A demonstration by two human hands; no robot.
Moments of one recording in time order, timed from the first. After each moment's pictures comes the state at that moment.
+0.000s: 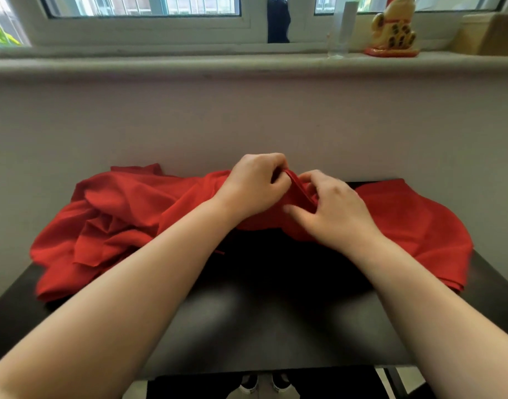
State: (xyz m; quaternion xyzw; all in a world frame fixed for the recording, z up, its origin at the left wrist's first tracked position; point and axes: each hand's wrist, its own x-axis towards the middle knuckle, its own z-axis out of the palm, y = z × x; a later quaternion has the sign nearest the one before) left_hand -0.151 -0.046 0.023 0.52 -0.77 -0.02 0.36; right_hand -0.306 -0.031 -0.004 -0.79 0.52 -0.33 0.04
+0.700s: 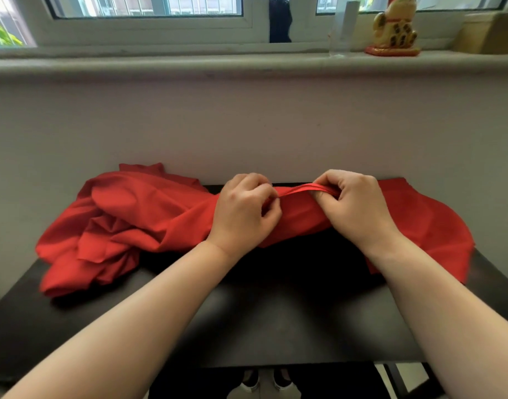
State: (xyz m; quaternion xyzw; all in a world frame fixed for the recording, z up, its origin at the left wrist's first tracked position) left_hand -0.141 -0.022 -0.025 0.52 -0.74 0.10 0.40; right_hand -0.324 -0.035 -0.002 -0.75 0.50 -0.42 0.08
